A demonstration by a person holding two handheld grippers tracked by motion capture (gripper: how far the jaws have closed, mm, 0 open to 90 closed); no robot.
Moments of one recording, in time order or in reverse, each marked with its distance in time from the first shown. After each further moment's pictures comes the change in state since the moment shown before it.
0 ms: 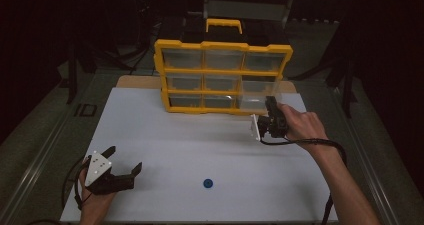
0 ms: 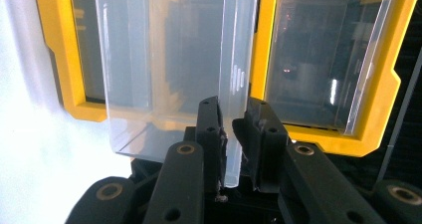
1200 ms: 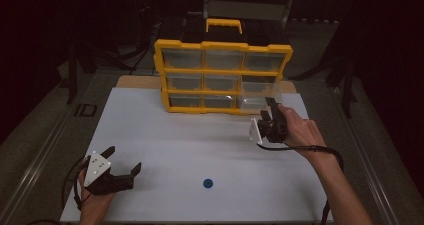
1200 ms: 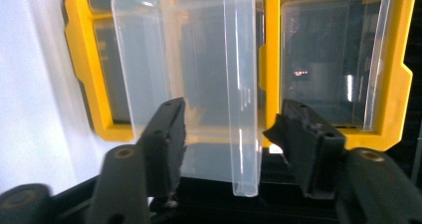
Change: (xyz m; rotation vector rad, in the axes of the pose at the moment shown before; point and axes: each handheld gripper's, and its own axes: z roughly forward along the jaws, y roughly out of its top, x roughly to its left) left arm 0.001 0.000 -0.001 -0.001 0.001 -0.004; right arm 0.009 0.003 -0.010 -0.052 0.029 0.131
